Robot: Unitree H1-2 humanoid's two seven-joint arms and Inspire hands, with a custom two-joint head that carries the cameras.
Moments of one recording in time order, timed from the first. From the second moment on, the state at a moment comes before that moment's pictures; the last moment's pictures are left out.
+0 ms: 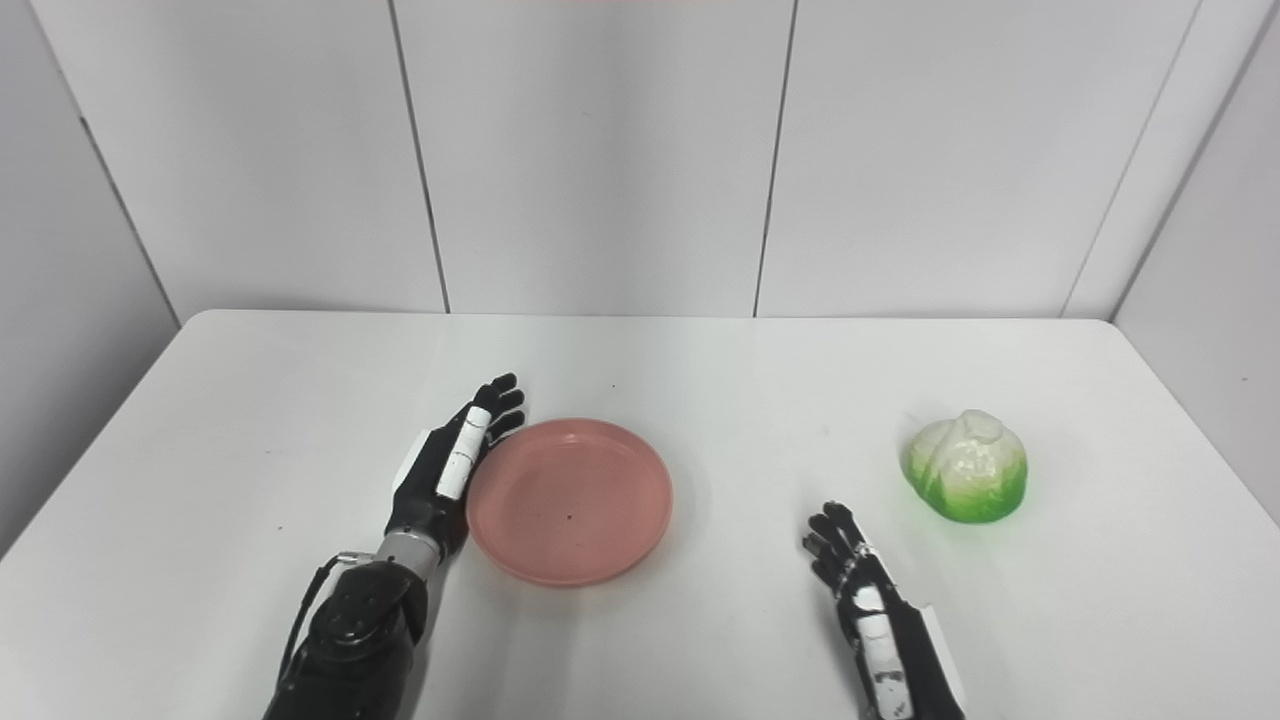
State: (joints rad) left arm -0.38 -0.02 -0.04 0.32 -0.05 0.11 -0.02; right arm 0.11 -0.09 0.04 -0.14 0.18 -0.06 0.11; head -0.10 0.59
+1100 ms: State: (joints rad) left arm -0.35 -0.07 -0.03 0.25 -0.06 0.18 -0.01; right arm 0.07 -0.03 0.18 -0.15 0.06 -0.01 -0.02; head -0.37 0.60
